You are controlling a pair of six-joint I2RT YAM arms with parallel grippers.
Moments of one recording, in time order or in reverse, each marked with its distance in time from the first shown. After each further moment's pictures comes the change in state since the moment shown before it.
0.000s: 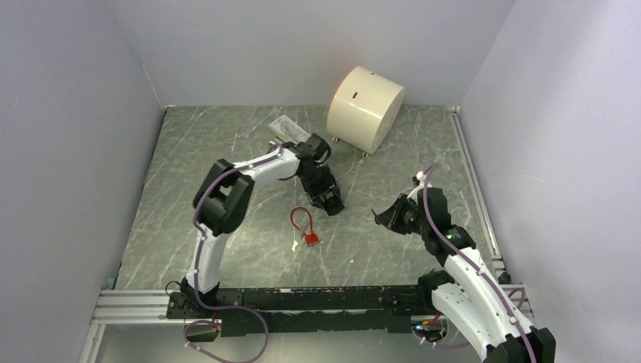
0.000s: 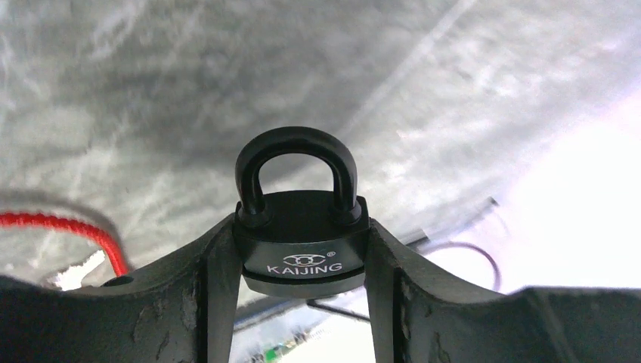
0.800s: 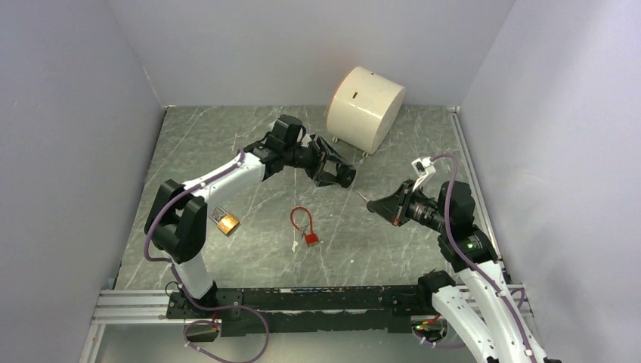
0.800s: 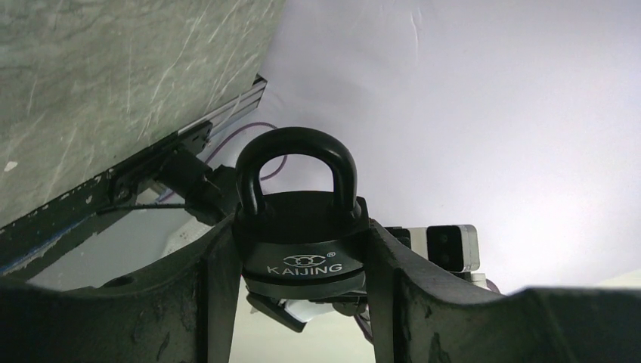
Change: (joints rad) left arm 0.078 -0.426 -0.315 0.559 0.393 -0.474; right arm 0.000 -0.126 0.232 0.029 -0.364 -0.173
